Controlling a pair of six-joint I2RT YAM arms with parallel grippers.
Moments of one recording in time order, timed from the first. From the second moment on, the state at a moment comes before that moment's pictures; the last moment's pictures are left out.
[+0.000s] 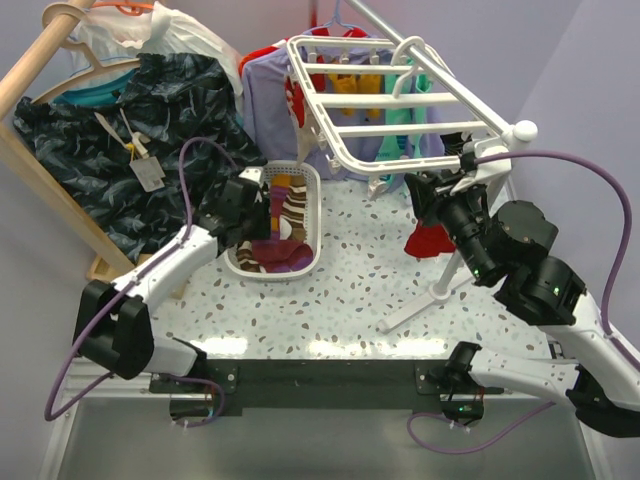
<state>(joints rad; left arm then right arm) -0.43 1.38 0.96 -0.42 -0.17 -0.33 0.95 0.90 1.38 -0.42 0.59 0.06</state>
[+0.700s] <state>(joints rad) -0.41 1.64 1.07 -0.40 -0.20 -0.33 0.95 0.90 1.37 -0.42 0.58 0.06</state>
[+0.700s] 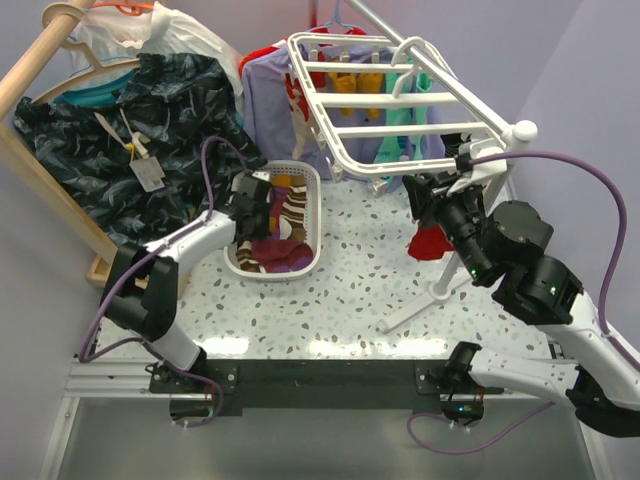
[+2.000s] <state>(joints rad) -0.85 1.10 0.96 0.30 0.11 -0.31 0.95 0.92 1.37 -0.39 0.47 0.13</state>
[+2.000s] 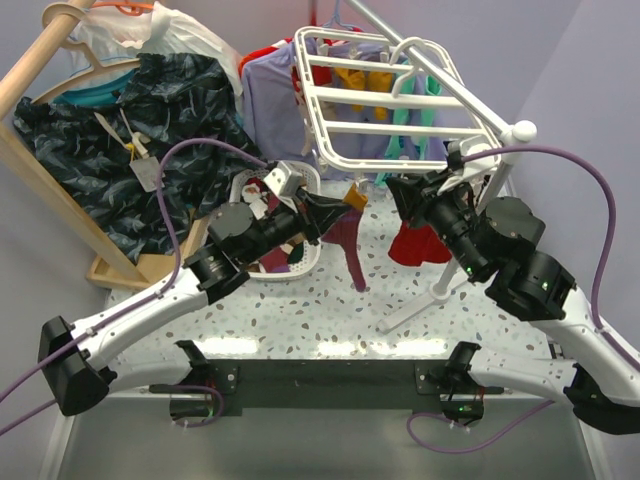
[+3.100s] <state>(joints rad) -0.91 1.28 0.98 0.56 0.17 -0.49 0.95 0.91 1.37 -0.38 0.42 0.14</state>
